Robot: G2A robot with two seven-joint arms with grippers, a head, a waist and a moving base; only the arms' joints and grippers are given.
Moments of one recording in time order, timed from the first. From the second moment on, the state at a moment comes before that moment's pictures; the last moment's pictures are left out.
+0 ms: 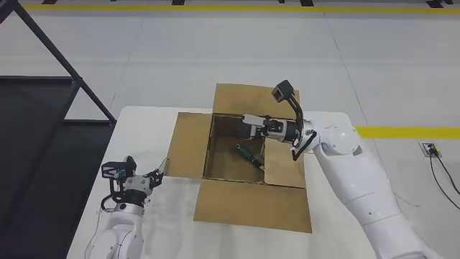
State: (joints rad) left arm 1.35 -1.28 -1.53 -1.67 1.21 -0.01 0.02; right arm -0.44 -1.33 1.08 -0.99 0.43 -0.39 1.13
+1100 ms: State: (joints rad) left arm 1.46 -1.26 -1.66 -2.00 1.21 -0.10 0.00; right arm -0.55 -1.28 1.16 -1.12 0.38 -0.36 1.12
